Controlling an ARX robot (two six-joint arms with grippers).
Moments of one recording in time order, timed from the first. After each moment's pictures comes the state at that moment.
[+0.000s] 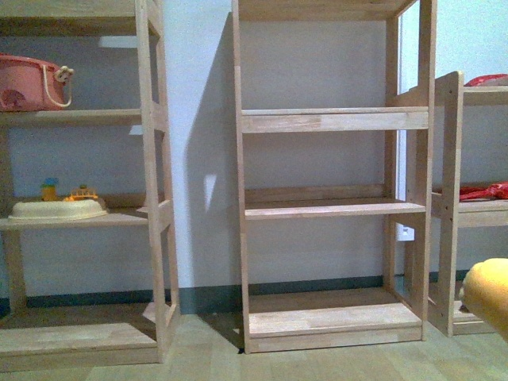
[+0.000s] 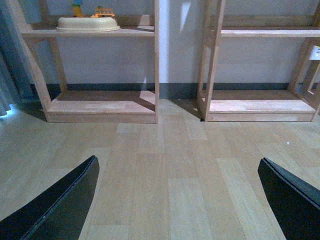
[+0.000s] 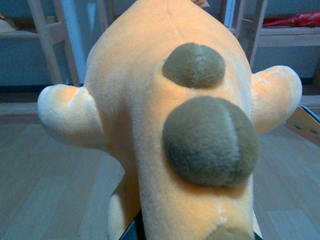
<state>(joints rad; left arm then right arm) 0.00 0.00 0.01 0.00 0.00 0.00 0.00 0.01 0.01 0.00 0.00 0.01</state>
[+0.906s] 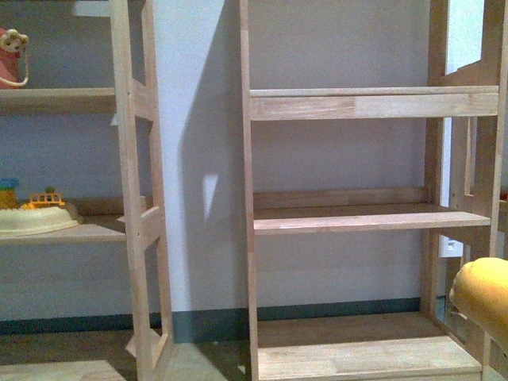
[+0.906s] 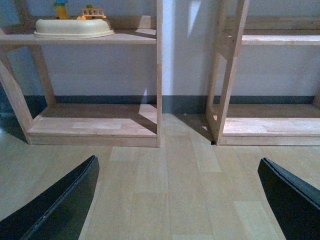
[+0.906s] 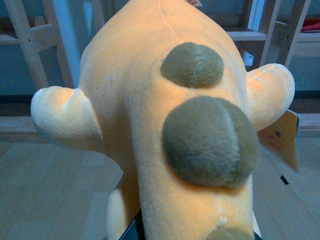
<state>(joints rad) 0.00 0.00 0.01 0.00 0.00 0.00 0.00 0.01 0.01 0.00 0.00 0.01</state>
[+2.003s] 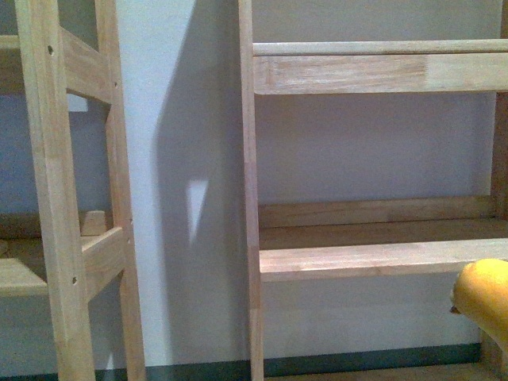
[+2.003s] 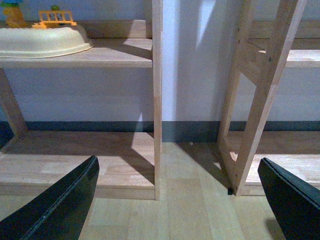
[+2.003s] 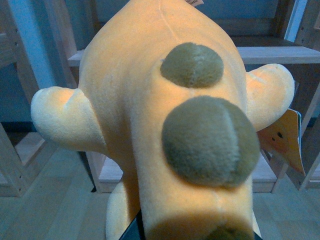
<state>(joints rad) 0.00 0.00 0.01 0.00 0.00 0.00 0.00 0.01 0.01 0.00 0.00 0.01</state>
